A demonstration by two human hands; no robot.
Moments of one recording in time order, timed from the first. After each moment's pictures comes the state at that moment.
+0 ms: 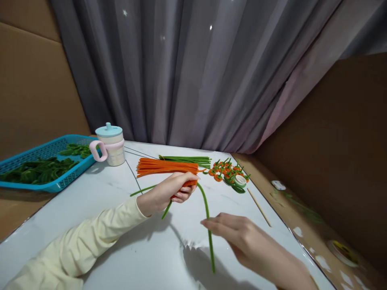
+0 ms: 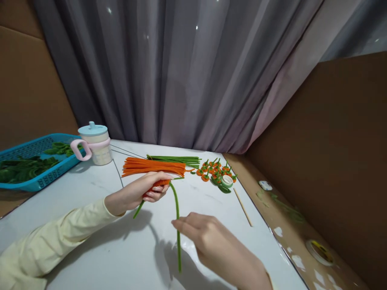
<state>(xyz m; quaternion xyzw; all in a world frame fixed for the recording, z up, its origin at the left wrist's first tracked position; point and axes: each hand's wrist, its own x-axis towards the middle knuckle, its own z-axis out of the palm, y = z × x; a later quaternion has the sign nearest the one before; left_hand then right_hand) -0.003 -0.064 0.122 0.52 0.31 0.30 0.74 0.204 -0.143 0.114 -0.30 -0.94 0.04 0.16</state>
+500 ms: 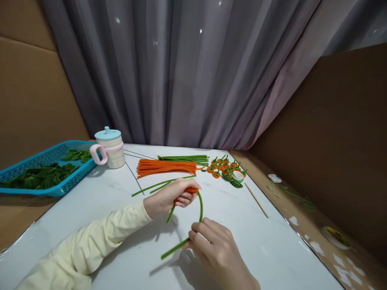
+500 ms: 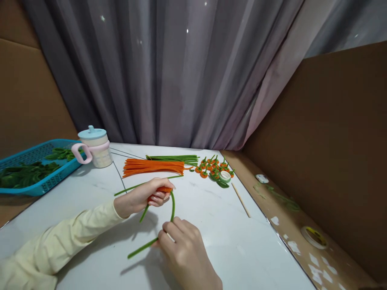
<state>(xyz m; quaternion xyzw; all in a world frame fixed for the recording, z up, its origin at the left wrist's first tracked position) 0.008 -0.069 0.108 0.48 0.32 0.24 0.78 0.150 -0.169 0.062 -0.33 -0.87 -0.10 0.36</state>
